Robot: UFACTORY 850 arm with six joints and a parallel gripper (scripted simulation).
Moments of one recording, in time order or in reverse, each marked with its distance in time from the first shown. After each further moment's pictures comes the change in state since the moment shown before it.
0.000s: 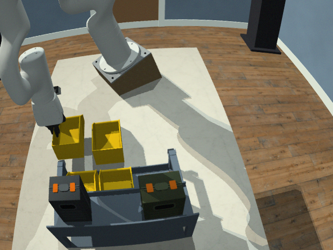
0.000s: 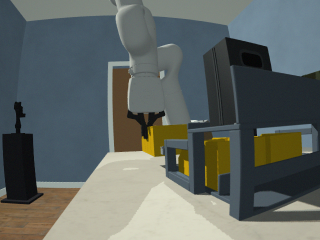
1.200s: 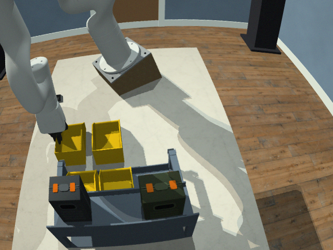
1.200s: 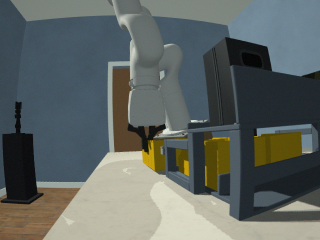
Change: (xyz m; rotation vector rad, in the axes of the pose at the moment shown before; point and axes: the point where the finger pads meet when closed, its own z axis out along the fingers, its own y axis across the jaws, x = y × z) arm -0.001 -0.001 0.036 0.010 -0.015 0.001
